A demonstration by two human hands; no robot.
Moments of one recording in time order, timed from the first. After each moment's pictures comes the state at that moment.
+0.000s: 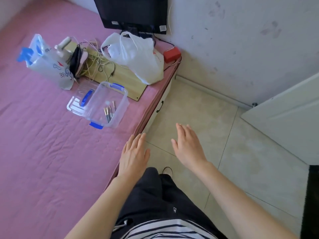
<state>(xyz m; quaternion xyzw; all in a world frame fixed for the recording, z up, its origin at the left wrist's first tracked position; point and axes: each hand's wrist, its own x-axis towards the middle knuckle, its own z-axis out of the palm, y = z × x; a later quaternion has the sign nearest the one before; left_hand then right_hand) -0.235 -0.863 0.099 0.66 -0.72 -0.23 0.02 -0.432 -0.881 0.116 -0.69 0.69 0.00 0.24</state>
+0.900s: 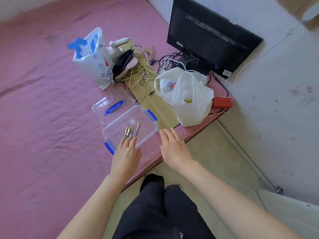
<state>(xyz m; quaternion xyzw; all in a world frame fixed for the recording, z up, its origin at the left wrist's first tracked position) -0.119 -1.098 0.055 0.80 -0.55 -0.25 0.07 -0.281 -1.189 0.083 -0.87 0.43 0.11 0.21</state>
